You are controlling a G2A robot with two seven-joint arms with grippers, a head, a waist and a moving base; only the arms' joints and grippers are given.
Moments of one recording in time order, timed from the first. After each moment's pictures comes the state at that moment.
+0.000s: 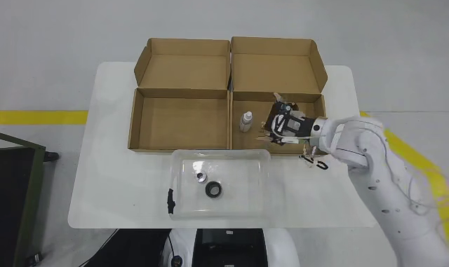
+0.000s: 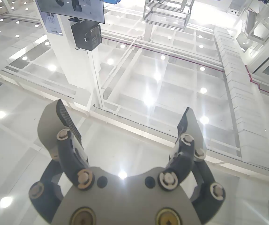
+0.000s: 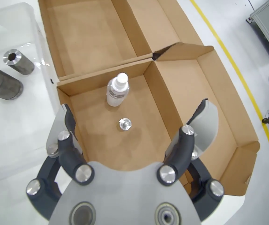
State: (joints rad) left arm -0.37 -0.34 -0.25 -1.16 3.07 0.41 0.06; right arm -0.99 -1.02 1.17 -1.81 -1.15 -0.77 0.55
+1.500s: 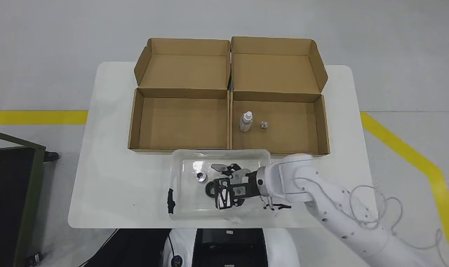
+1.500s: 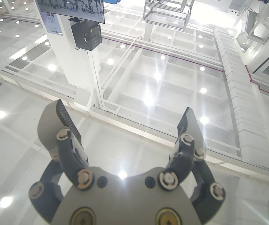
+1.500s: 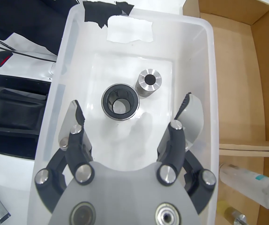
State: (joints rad) left arm -0.37 -0.34 -0.25 -1.16 3.07 0.41 0.06; right arm -0.97 -1.08 0.75 -1.79 -1.21 -0.87 0.52
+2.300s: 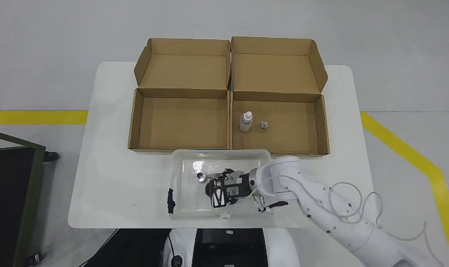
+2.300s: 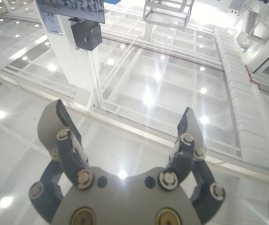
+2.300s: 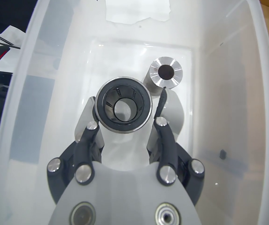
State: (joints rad) left arm -0.37 -0.34 -0.25 -1.16 3.07 0.41 0.06; right arm -0.93 -1.13 0.66 -1.64 -1.32 -0.85 0.39
